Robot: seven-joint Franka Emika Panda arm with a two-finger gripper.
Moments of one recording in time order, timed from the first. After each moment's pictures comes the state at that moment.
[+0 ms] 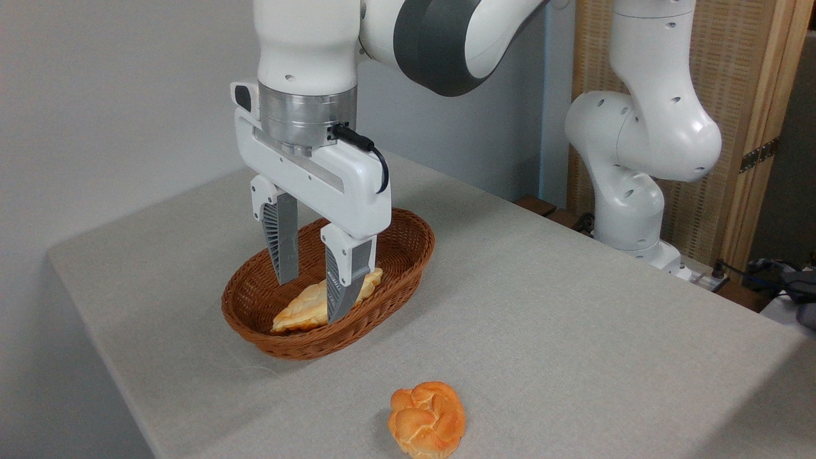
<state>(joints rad) 0.00 -0.02 0.03 -1.82 -0.16 1.96 0.75</state>
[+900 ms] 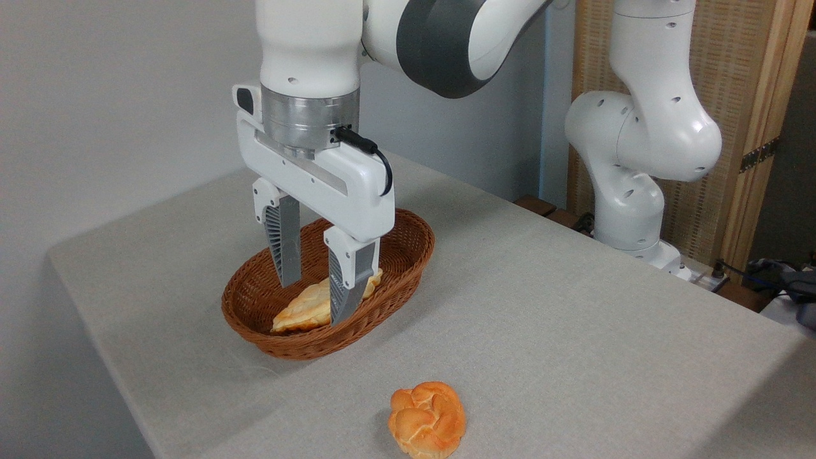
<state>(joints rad) 0.01 -0.01 0.03 -1.83 -0.16 1.96 0.75</state>
